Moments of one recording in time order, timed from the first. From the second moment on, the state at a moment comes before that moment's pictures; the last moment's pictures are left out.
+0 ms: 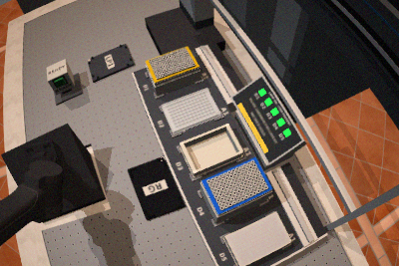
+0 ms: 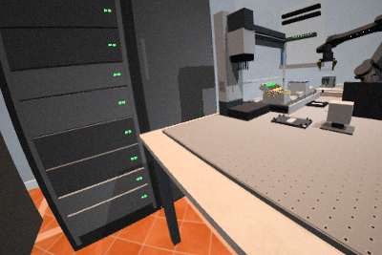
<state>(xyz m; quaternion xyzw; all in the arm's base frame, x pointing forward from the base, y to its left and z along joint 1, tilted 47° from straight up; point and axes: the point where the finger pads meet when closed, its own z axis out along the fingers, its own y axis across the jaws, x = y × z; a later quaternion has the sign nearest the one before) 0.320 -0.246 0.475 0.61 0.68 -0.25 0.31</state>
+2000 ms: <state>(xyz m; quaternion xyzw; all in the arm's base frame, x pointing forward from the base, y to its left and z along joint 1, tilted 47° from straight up) 0.326 -0.283 0.441 0.61 0.68 -0.25 0.31</state>
